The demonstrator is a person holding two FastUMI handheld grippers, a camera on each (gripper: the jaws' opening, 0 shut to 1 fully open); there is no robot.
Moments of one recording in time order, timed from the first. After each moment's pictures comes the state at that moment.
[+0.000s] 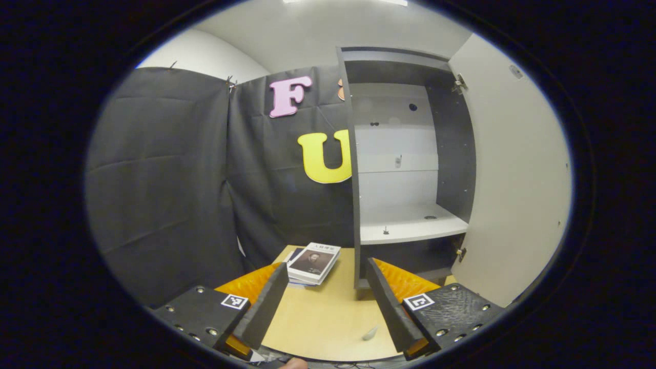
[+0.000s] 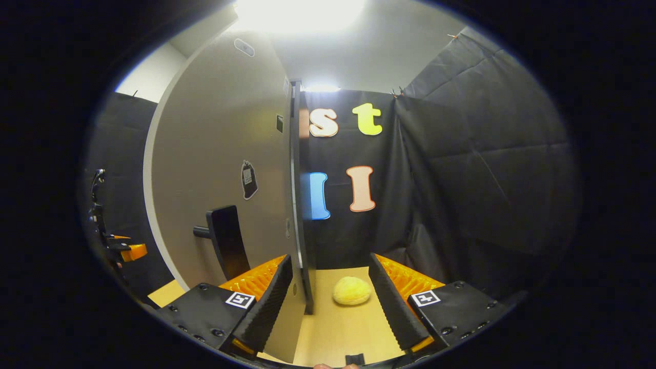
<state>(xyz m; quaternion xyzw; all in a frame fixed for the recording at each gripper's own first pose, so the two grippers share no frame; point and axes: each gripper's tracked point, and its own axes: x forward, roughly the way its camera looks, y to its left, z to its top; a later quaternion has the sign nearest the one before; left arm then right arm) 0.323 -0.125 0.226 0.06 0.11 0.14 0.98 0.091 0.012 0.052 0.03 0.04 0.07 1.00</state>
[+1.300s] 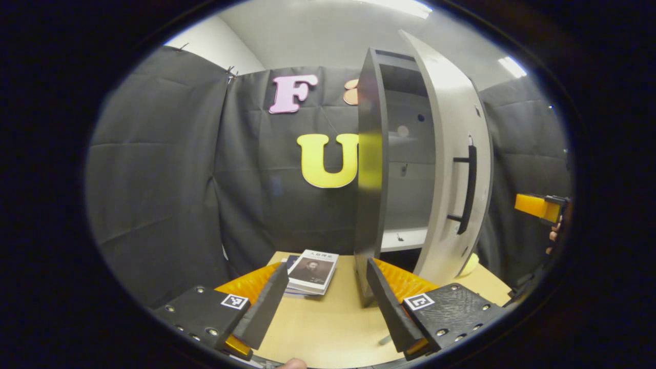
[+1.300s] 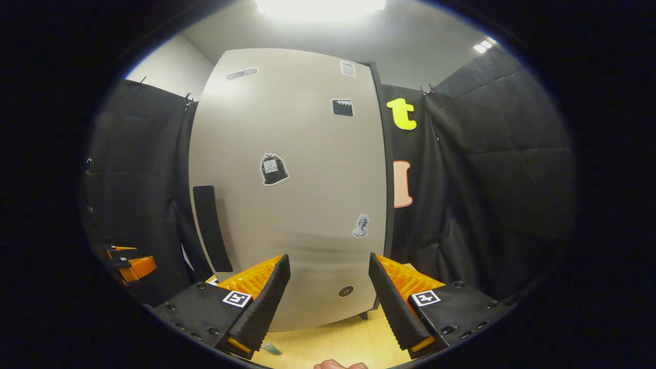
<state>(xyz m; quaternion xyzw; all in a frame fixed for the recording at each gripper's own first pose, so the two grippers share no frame) 0.345 -0.048 0.225 0.01 0.09 0.07 0.99 0.128 0.177 0.035 0.02 0.05 0.08 1.00</state>
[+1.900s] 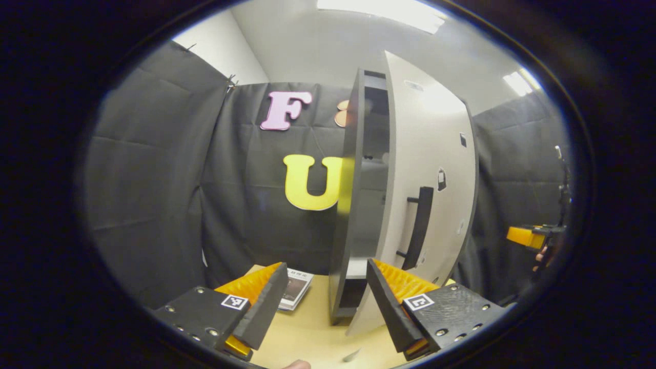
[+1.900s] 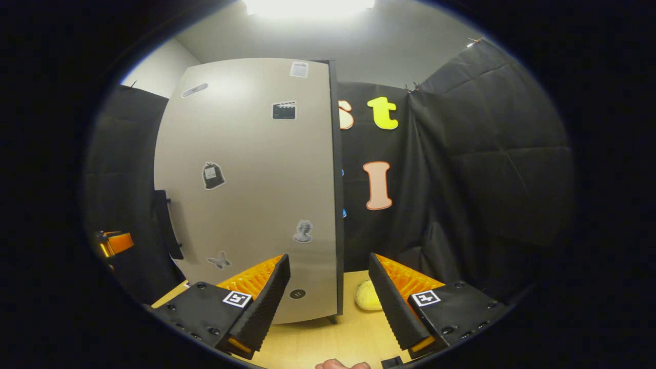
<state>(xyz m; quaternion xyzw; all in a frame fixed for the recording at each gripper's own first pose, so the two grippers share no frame) 0.362 -0.101 0.271 -0.03 0.02 0.06 1.00 0.155 0.075 0.031 0.02 0.06 0.06 1.00</state>
